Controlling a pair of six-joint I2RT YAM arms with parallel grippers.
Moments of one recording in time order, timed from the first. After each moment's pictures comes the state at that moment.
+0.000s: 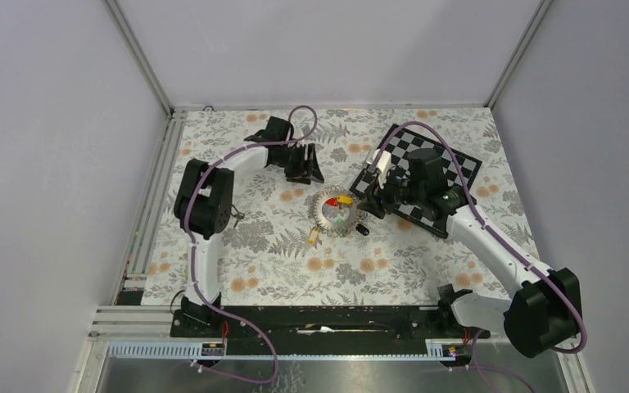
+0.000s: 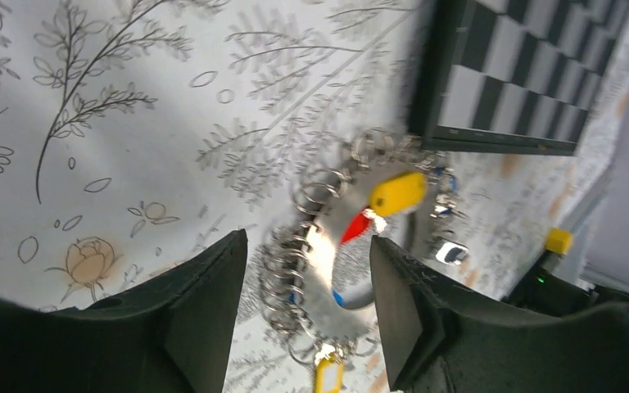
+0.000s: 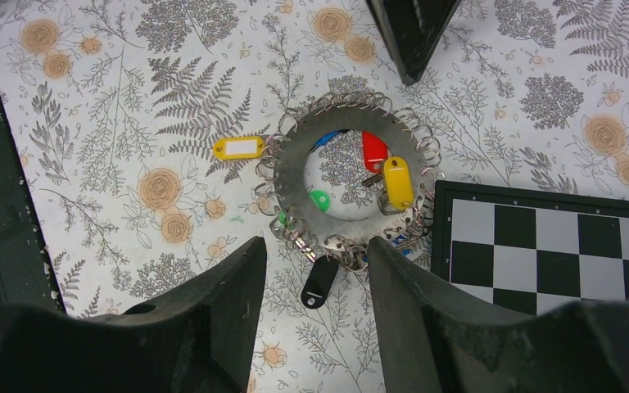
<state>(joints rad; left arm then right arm) -0.35 2.09 1.55 -0.41 0.64 -0.36 0.41 1.21 0.89 -0.30 -0.64 -0.40</state>
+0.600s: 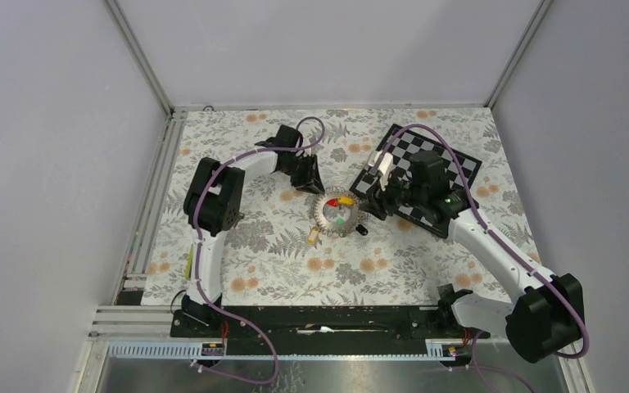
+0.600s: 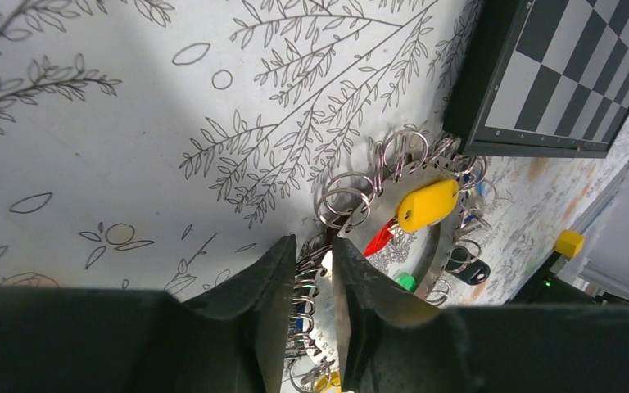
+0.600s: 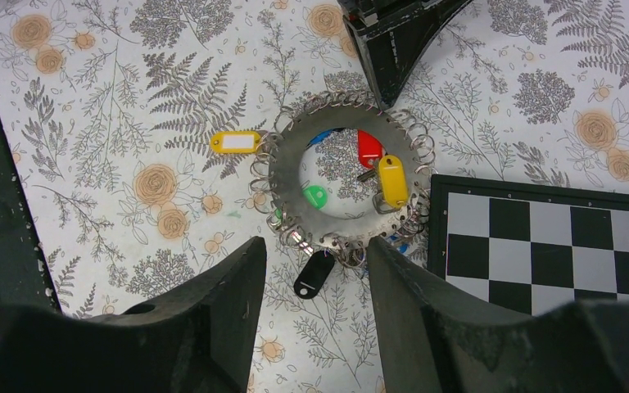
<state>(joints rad) -0.41 2.19 1.57 -0.43 0.57 -0.40 0.41 1.17 0.87 -0.30 -0.62 -0.41</state>
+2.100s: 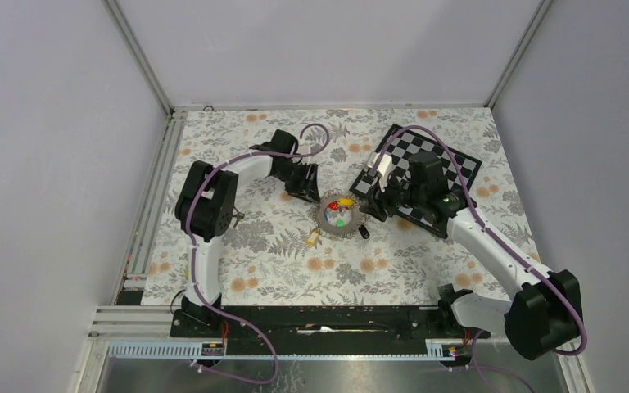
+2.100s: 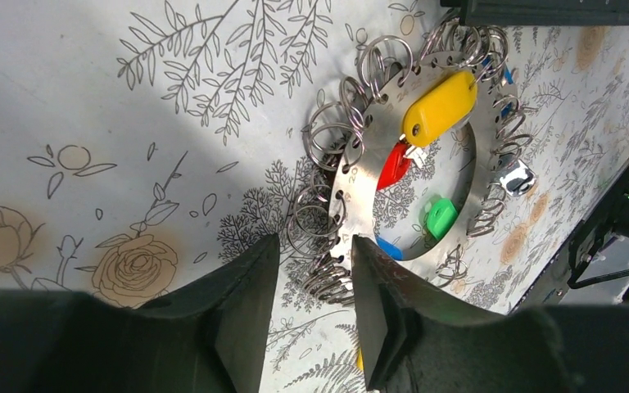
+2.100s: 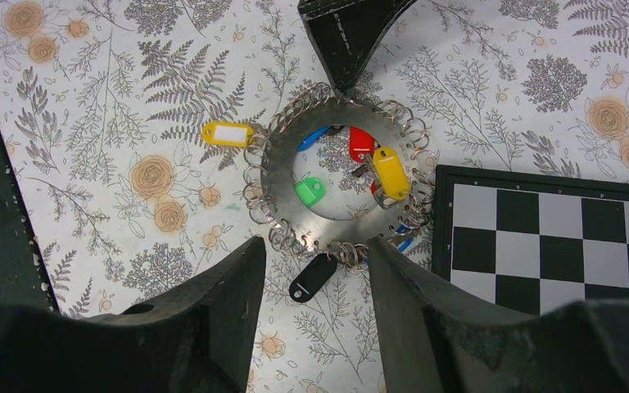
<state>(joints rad) -0.39 2.11 1.45 -0.48 0.64 -0.13 0.40 1.19 0.85 -0.30 -0.62 -0.42</state>
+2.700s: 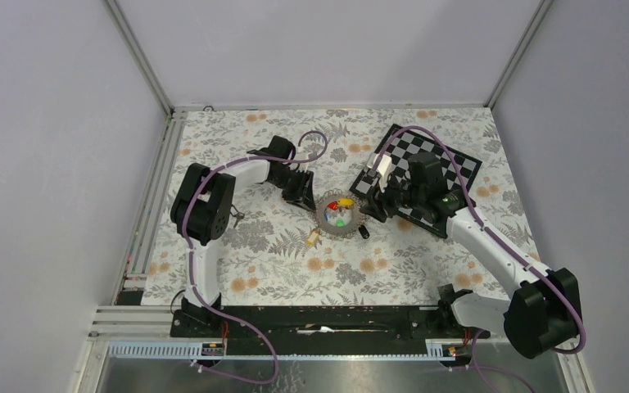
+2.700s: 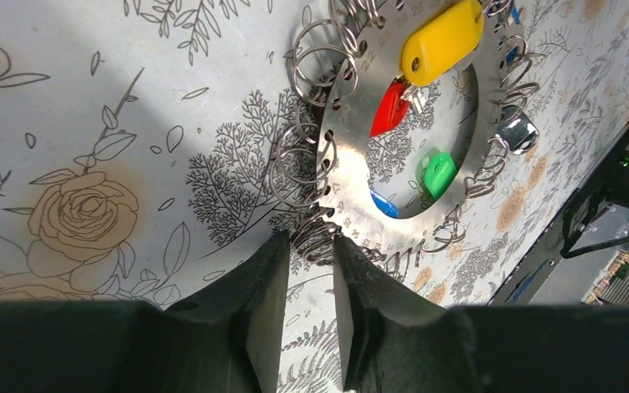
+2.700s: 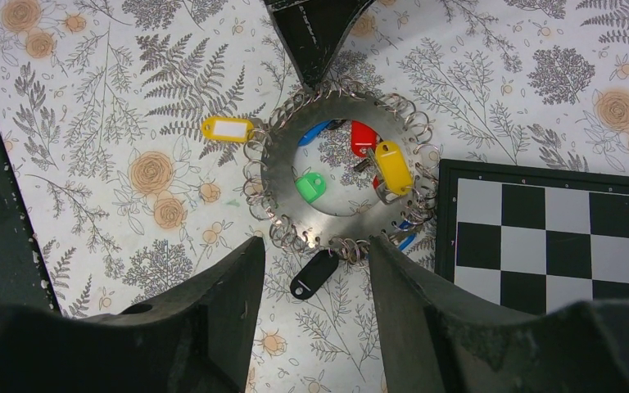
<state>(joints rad) -0.40 2.05 1.37 -0.50 0.66 -0.11 0.40 1.20 0.85 -0.30 -0.62 -0.42</state>
